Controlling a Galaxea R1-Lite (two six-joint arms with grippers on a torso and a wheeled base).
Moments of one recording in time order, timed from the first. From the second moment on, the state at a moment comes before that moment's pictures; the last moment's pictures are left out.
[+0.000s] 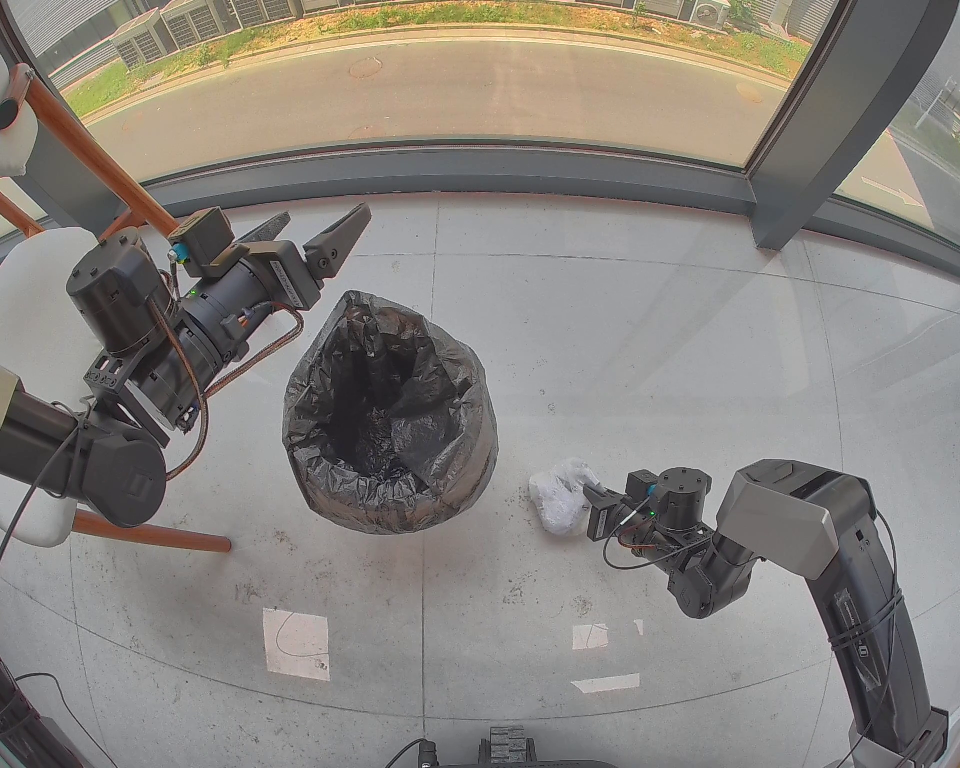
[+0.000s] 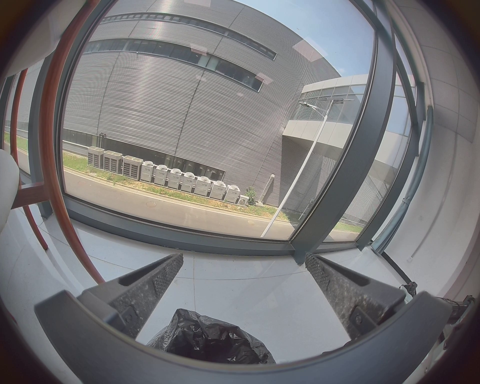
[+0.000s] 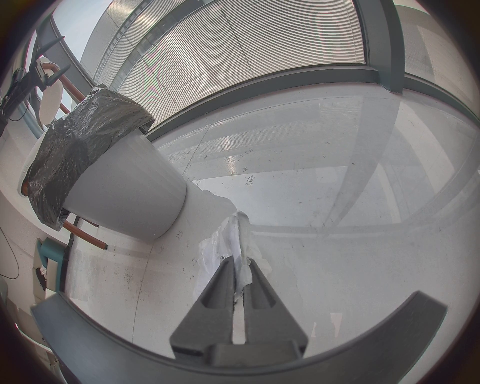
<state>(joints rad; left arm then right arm) -0.30 1.81 -0.96 -1.22 -0.16 -0.15 0.36 2.77 -1.23 -1.29 0.09 0.16</state>
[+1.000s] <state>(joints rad) -0.30 1.81 -0.96 -1.27 -0.16 -0.16 0.34 2.30 -0.92 -1.38 0.13 0.35</state>
